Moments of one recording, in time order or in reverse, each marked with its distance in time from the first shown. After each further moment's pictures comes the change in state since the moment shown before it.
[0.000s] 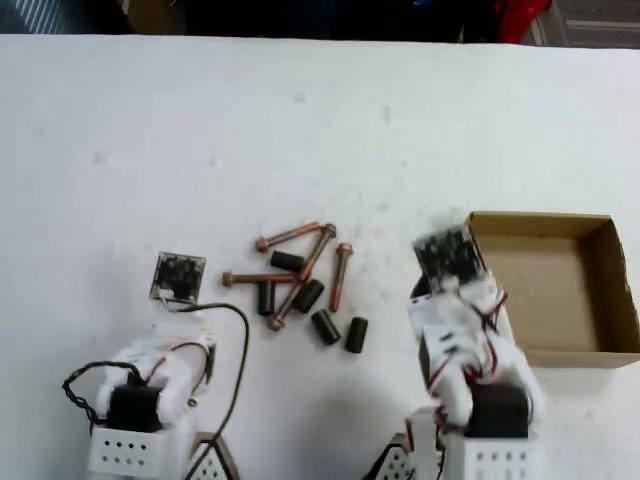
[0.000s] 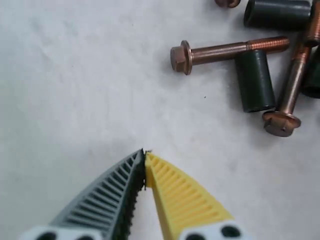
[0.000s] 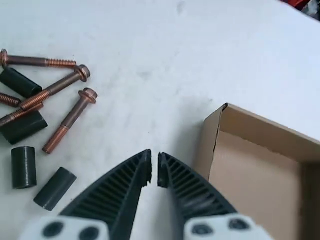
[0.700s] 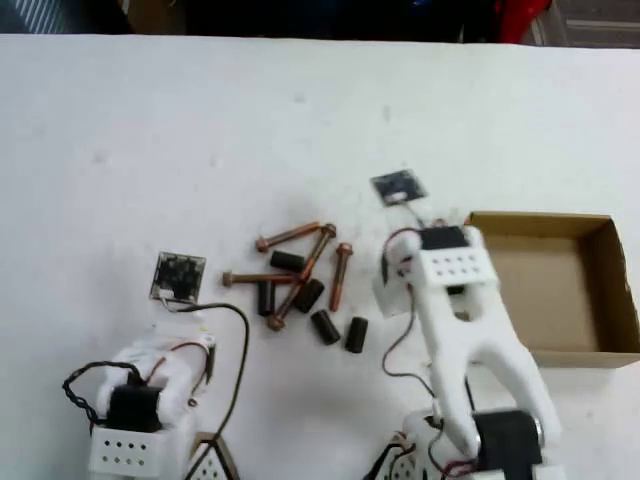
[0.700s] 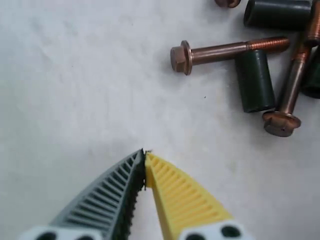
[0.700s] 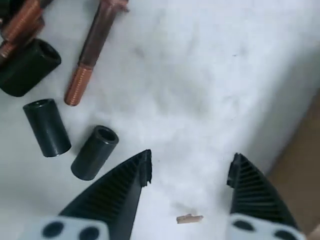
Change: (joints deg) left arm 0.0 0.0 0.0 0.0 0.0; right arm -9.3 65.6 -20.9 -0.1 -10.3
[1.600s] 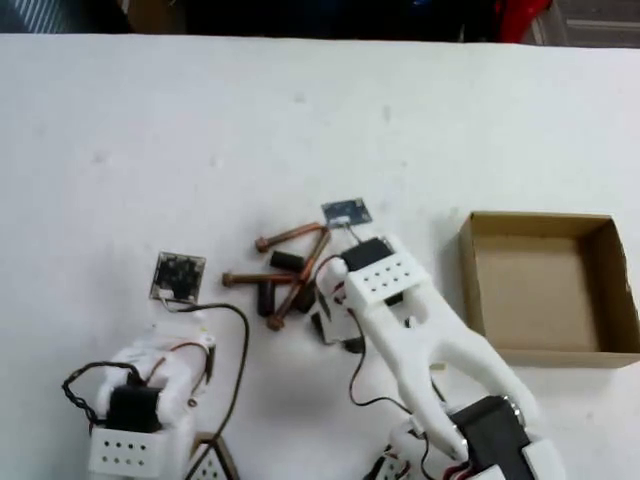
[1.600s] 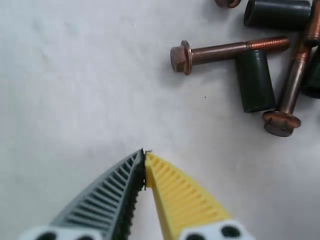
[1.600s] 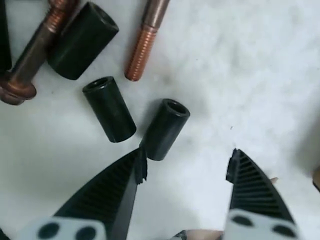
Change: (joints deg) left arm 0.0 0.0 0.0 0.0 0.0; right arm -18.2 1.8 -0.3 5.0 -26.8
